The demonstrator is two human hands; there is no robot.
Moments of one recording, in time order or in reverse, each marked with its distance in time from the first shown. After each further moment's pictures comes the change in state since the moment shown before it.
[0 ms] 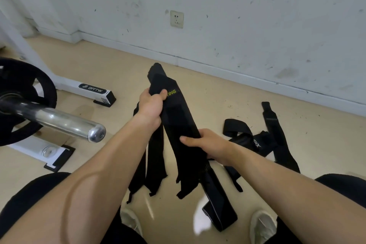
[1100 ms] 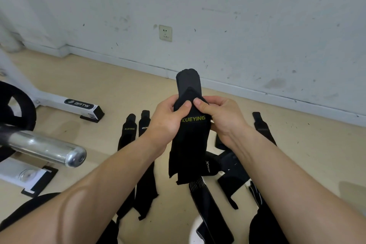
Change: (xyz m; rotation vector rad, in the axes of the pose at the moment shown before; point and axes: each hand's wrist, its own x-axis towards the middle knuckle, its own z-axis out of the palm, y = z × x) left_hand -0.064 0.018 0.045 0.229 -0.468 0.245; right_hand -0.014 -0.082 -0.041 0.408 0.516 -0.298
